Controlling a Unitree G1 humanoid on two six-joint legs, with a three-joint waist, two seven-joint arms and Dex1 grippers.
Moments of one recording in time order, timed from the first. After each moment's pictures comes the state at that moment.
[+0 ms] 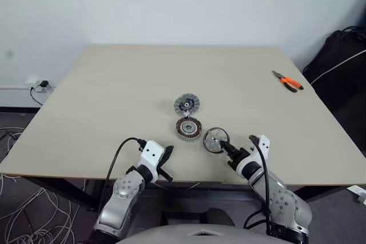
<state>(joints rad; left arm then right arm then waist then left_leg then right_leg) 0.19 0.16 -0.28 -0.02 0.00 0.04 -0.42 0.17 0.03 -0.36 -0.27 0.70 0.88 0.20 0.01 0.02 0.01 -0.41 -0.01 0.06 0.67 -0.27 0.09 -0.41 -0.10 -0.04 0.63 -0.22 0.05</state>
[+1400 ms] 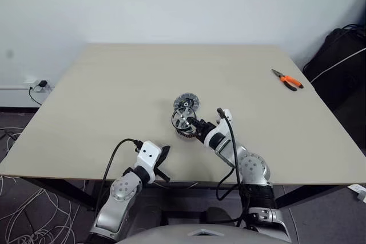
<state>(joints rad) 0.22 0.18 -0.26 -0.05 0.00 0.04 -0.40 -0.19 0.08 -0.17 0.10 0.89 0.78 0.05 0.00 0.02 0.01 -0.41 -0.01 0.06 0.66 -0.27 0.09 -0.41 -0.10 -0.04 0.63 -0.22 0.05</state>
